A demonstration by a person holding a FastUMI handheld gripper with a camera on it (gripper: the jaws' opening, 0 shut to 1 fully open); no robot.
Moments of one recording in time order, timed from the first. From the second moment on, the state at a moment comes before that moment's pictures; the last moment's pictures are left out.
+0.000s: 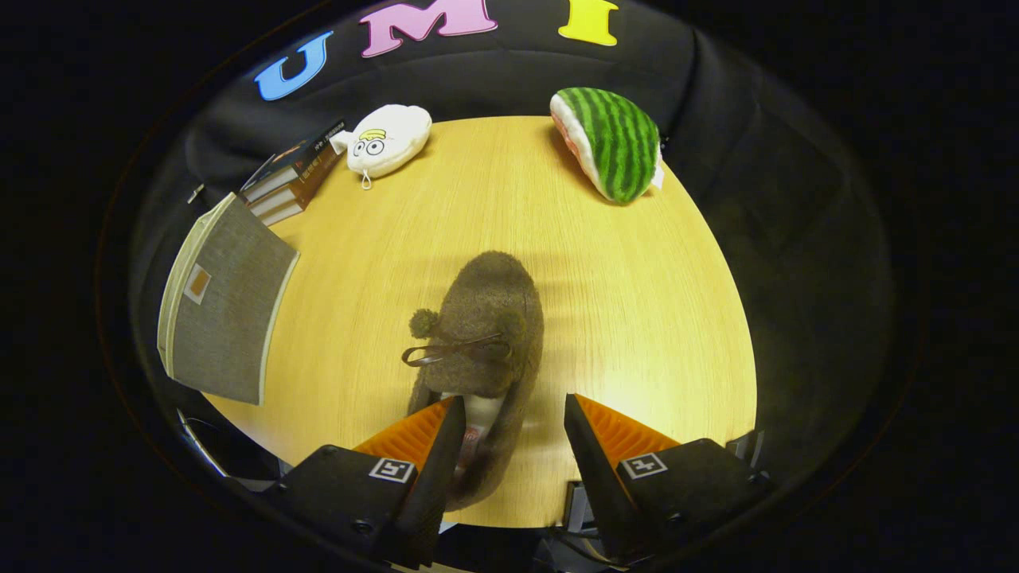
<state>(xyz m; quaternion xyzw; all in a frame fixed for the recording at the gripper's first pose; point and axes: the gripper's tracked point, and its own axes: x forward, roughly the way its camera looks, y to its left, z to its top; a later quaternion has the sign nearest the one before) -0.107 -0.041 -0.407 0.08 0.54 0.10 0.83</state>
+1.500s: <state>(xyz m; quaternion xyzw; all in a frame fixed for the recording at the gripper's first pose) -0.073 0.125 -0.184 0.19 0.48 0.12 0.85</state>
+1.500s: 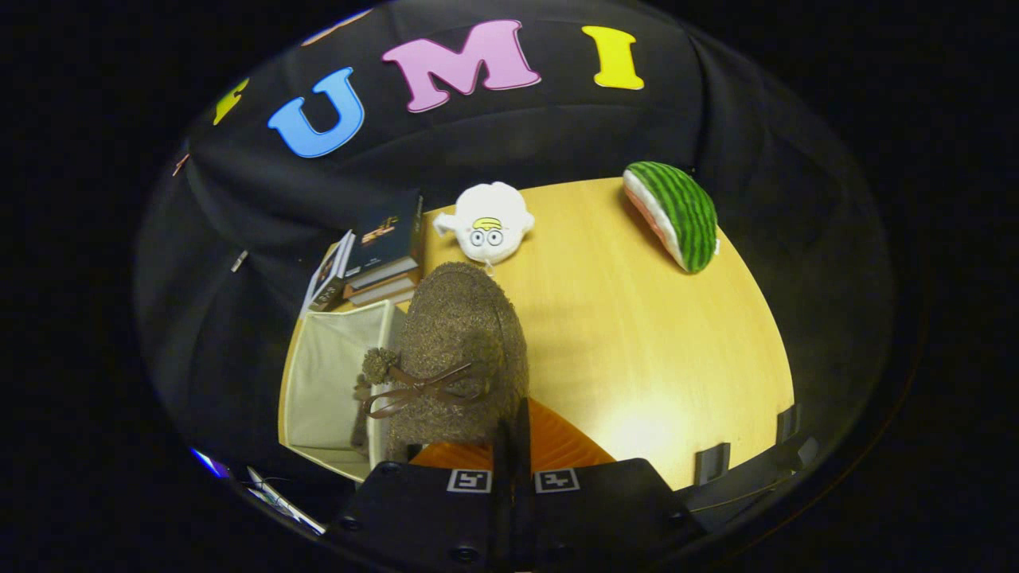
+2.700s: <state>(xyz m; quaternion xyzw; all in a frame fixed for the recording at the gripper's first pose) -0.075 0.298 -0.217 0.09 0.54 0.11 0.83</state>
